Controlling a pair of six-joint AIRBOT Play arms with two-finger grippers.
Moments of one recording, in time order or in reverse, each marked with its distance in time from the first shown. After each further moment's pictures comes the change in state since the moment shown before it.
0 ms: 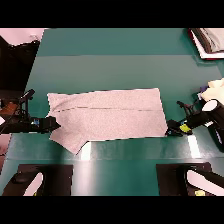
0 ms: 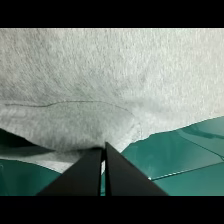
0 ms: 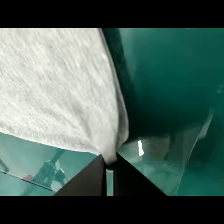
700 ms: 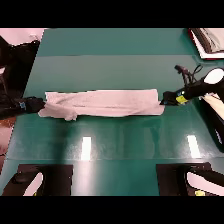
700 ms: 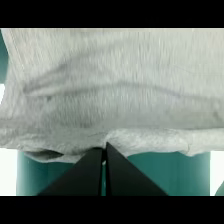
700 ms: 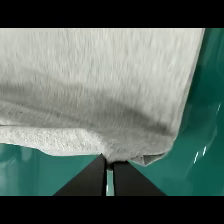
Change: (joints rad) left arm 0.000 -0.007 0.161 0.200 0.263 0.002; right arm 0.173 -0.069 0.460 0.026 -0.030 0.032
